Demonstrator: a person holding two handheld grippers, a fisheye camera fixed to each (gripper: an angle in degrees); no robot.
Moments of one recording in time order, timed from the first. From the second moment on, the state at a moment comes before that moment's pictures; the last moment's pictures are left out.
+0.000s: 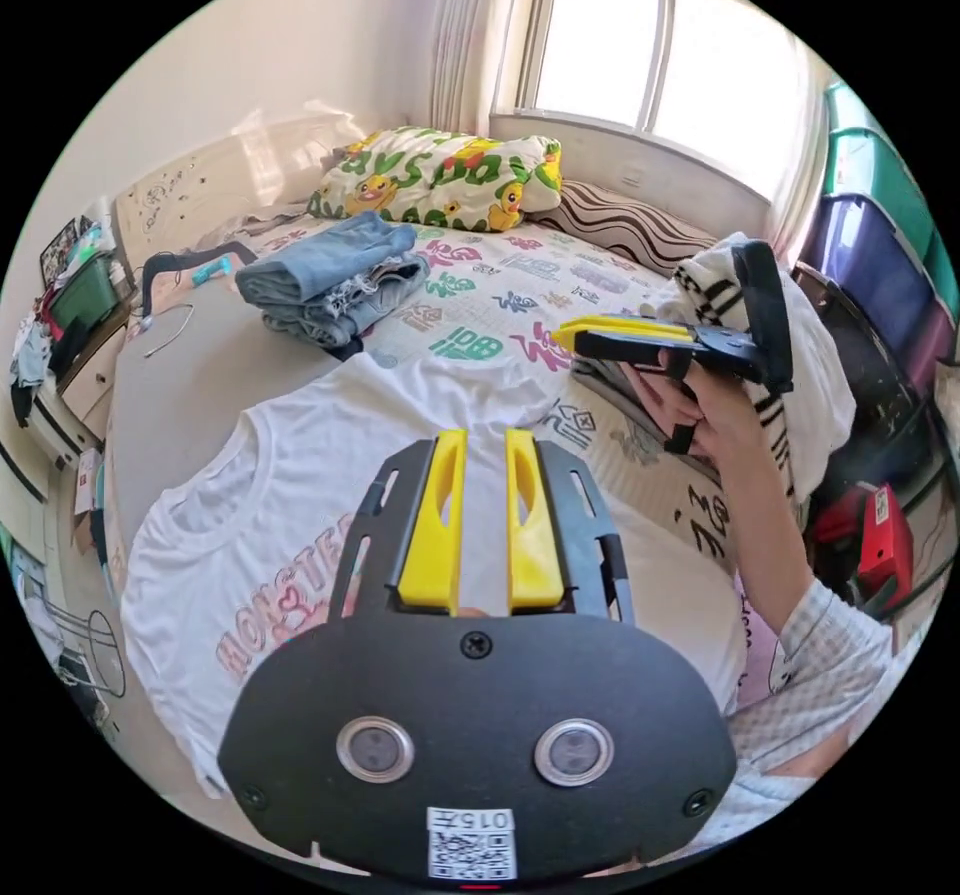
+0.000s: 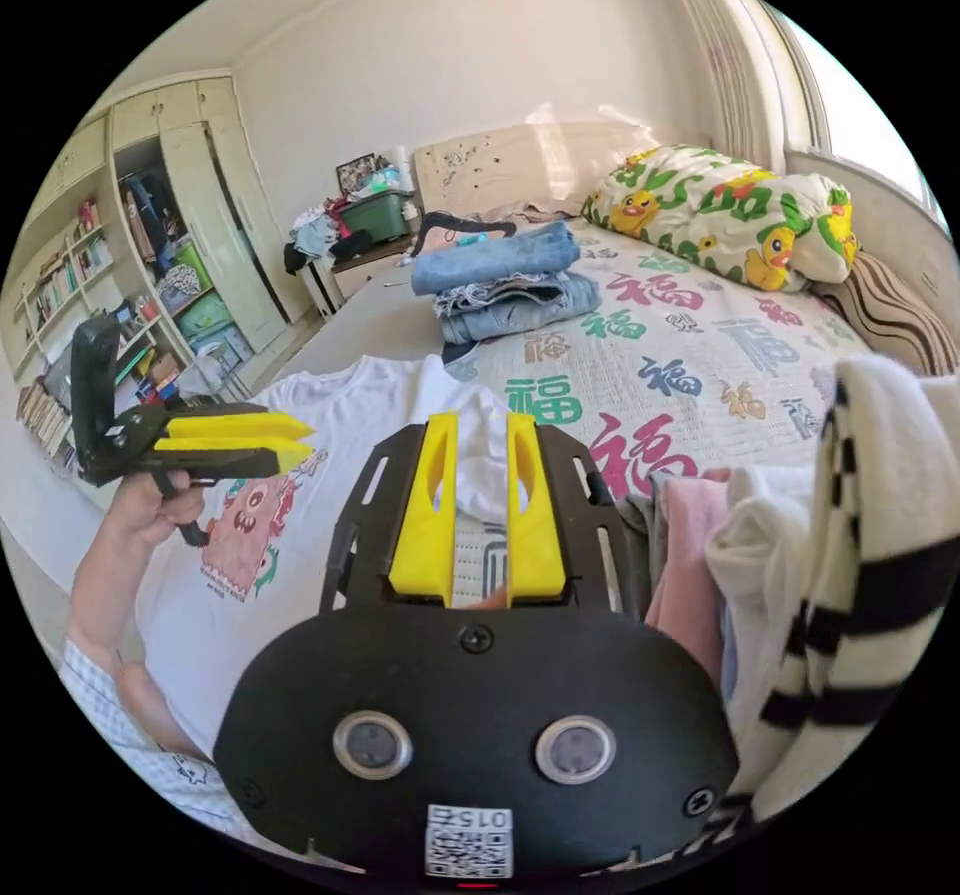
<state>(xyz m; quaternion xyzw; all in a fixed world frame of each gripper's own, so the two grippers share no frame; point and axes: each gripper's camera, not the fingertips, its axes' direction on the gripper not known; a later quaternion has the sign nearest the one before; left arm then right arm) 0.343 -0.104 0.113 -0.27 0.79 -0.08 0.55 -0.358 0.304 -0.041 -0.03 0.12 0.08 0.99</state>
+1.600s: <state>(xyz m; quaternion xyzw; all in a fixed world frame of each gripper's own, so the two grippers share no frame) 0.279 0.210 0.167 -0.25 0.78 -0.10 0.56 -0.473 0.320 -0.122 -0.15 -0.12 -0.21 0.96</state>
